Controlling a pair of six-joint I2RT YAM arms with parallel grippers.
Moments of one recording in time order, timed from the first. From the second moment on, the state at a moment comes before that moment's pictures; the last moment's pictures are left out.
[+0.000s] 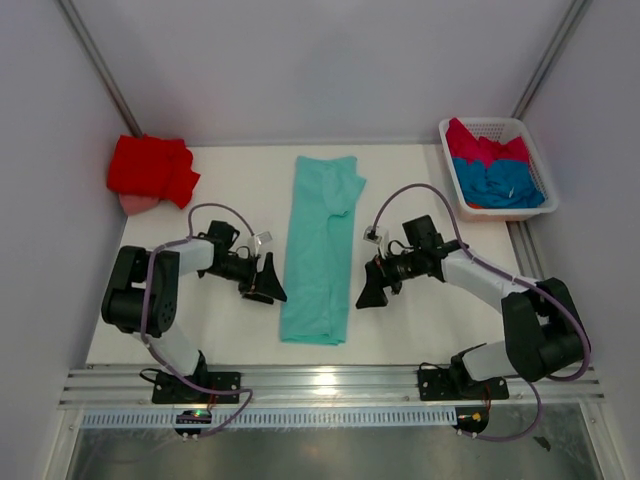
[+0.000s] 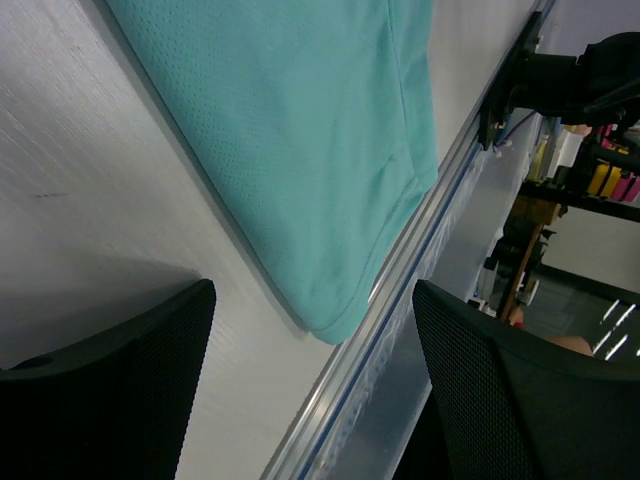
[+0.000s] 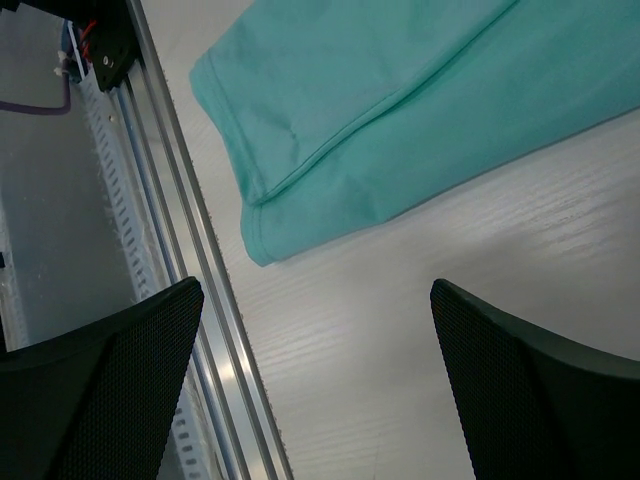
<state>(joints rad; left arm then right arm) -0.16 1.69 0.80 -0.53 0.98 0.07 0.36 1.40 0.73 -0.41 -0.92 -0.22</state>
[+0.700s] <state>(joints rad) -0.16 1.80 0.98 -0.67 1.03 0.05 0.43 1.49 0.58 -0.02 -1.04 0.19</state>
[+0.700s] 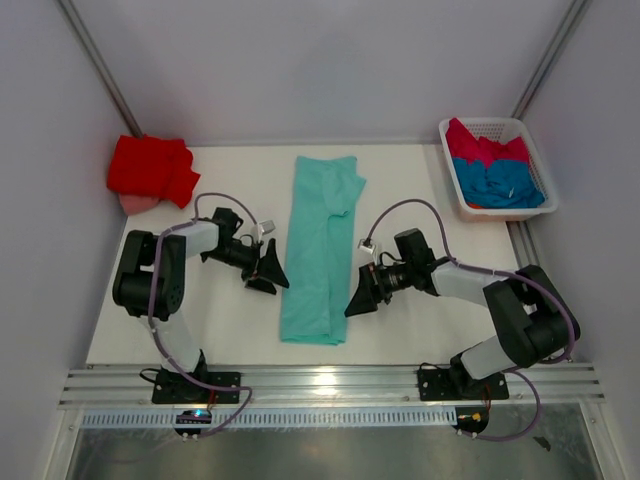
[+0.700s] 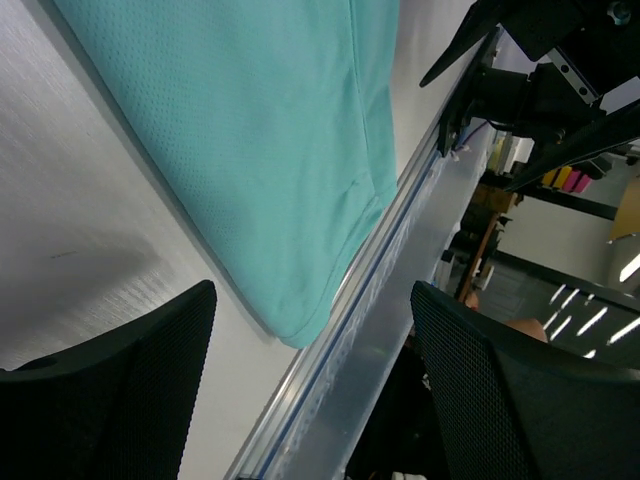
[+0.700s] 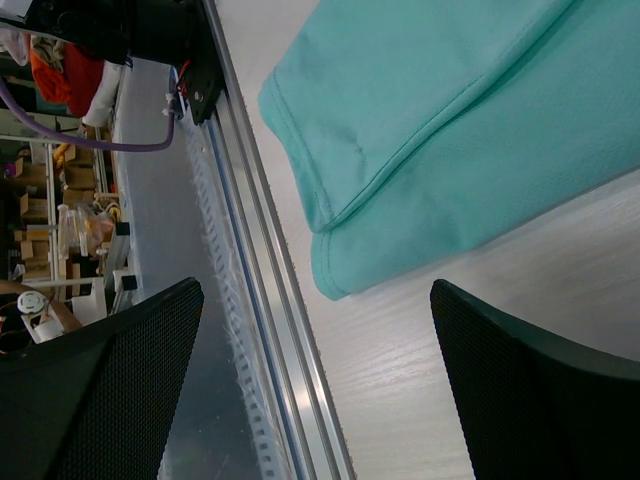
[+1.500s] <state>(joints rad) -0.19 1.64 1.02 -0.73 0.95 0.16 0.50 1.40 0.73 -0.22 -0.82 0.01</state>
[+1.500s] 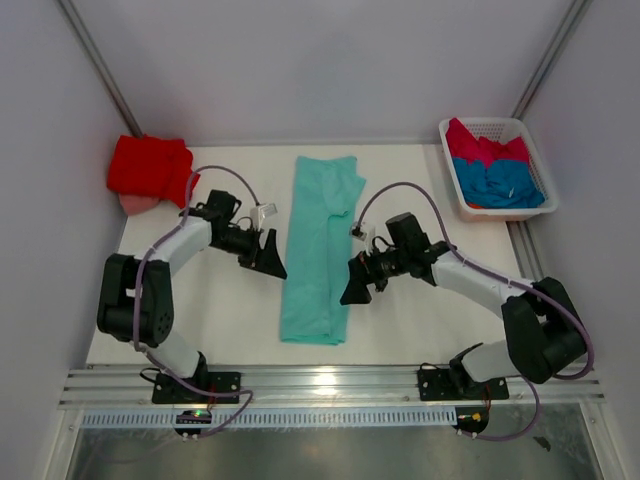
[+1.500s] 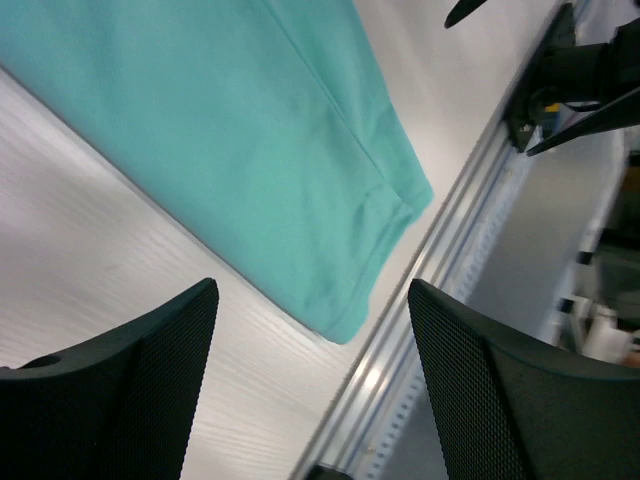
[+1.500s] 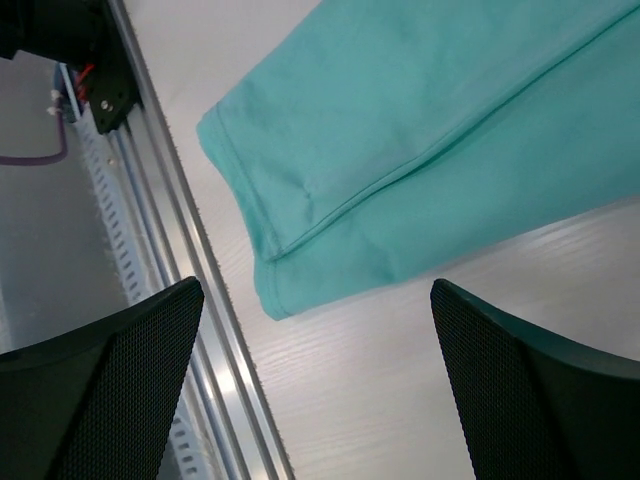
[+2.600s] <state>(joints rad) -0.93 1.26 0.83 -0.78 0.15 0.46 0.73 1.11 0.62 -0.35 0.12 -0.45</state>
